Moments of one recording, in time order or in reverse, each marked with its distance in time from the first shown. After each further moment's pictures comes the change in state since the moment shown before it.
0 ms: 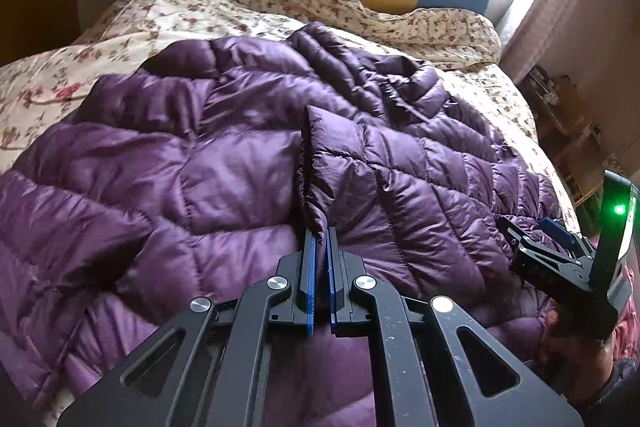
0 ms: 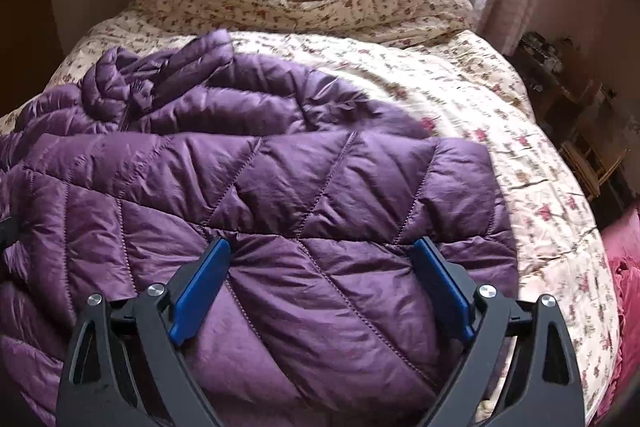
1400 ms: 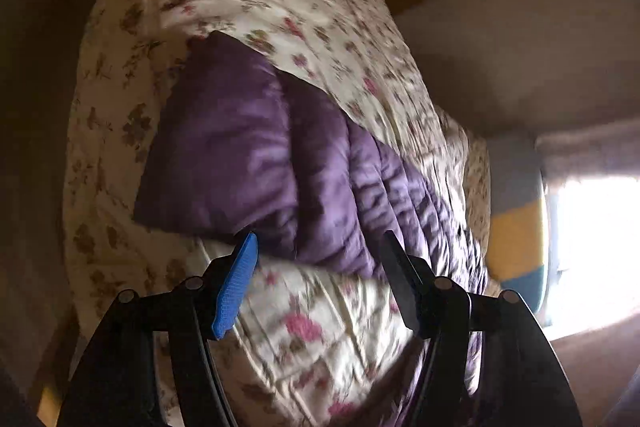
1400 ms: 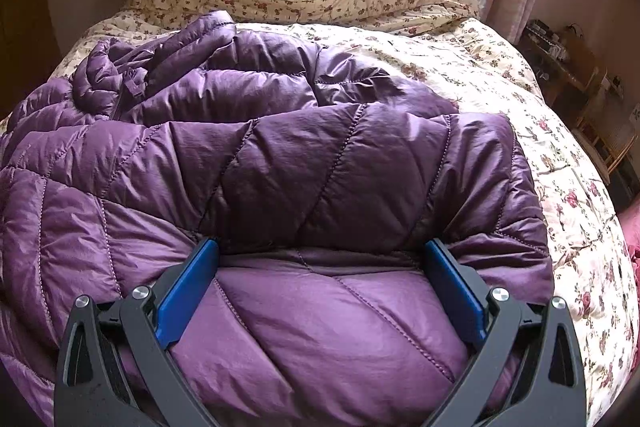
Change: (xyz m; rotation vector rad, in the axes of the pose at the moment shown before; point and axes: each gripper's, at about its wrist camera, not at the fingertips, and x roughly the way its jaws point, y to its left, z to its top) left arm -0.259 0.242 -0.252 -1.159 -0.403 0.098; right arm 0.021 0.001 -0.005 0.032 0.002 0.011
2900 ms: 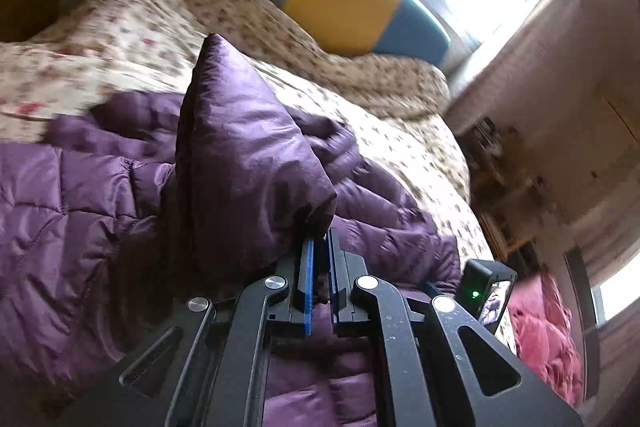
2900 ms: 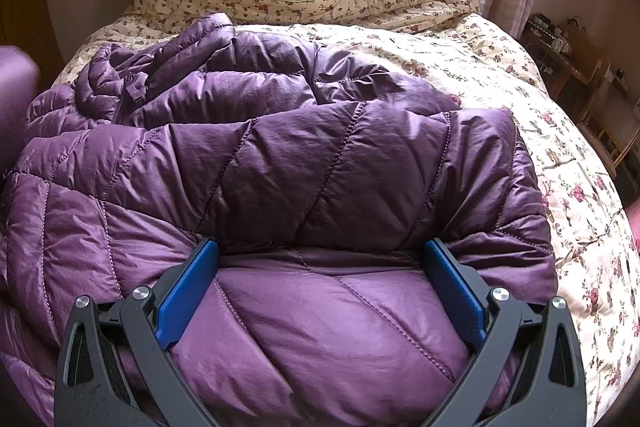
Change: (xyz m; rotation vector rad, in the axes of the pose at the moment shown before) left arm 0.214 -0.348 -0.232 0.980 0.469 -0.354; right arm 0.000 -0.005 -0.002 0.006 -0.003 0.011
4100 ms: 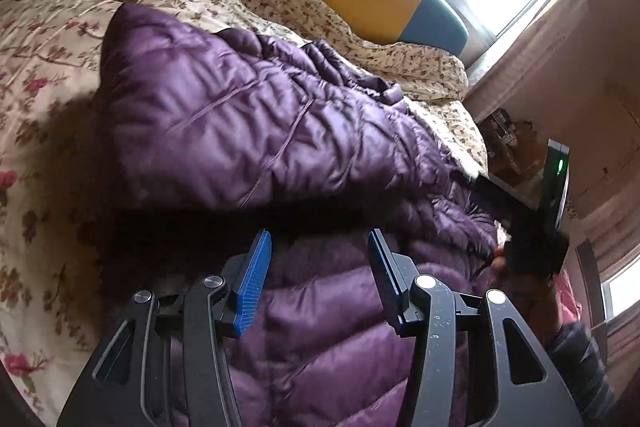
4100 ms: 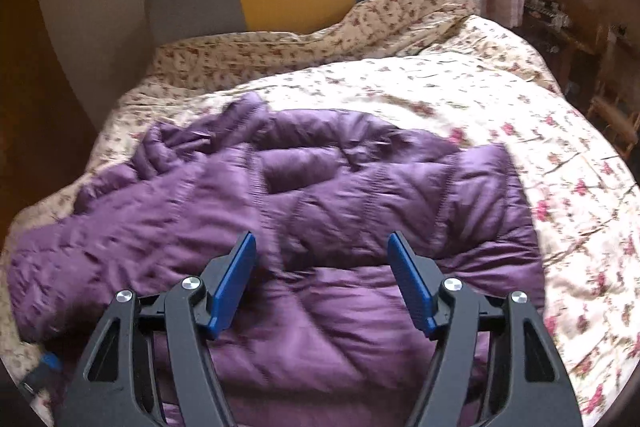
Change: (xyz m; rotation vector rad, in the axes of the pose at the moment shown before) left arm -0.082 0.065 -0.087 -0.028 0.012 0.073; right arm -0.058 0.023 0.032 0.168 -0.075 0.203
